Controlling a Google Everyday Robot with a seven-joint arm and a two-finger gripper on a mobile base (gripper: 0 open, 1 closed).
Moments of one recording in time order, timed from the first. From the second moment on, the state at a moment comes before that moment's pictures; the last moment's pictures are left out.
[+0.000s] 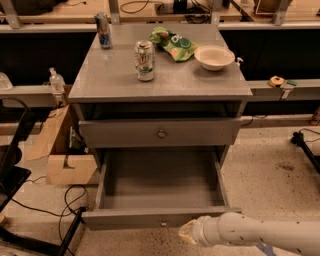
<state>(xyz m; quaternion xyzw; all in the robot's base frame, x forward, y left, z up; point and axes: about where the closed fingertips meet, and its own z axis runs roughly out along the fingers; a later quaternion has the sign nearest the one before) 0.438 -0.101 0.362 -0.47 0.82 0.18 0.26</state>
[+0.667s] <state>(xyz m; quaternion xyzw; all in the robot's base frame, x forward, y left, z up) 0.476 -0.089 0.356 -0.47 0.82 0.18 0.25</state>
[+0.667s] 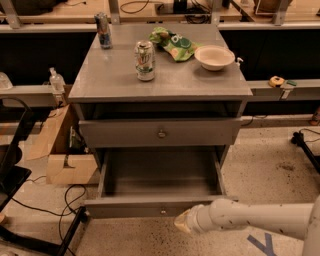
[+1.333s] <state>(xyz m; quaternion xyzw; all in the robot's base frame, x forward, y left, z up) 0.516 -0.080 0.354 -0.48 0.82 0.18 0.25</state>
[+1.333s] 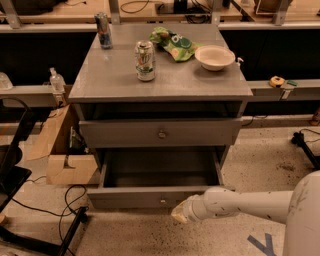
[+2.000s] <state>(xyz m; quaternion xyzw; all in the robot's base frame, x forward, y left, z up) 0.557 -0.073 0.361 -0.49 0.82 0.17 0.25</state>
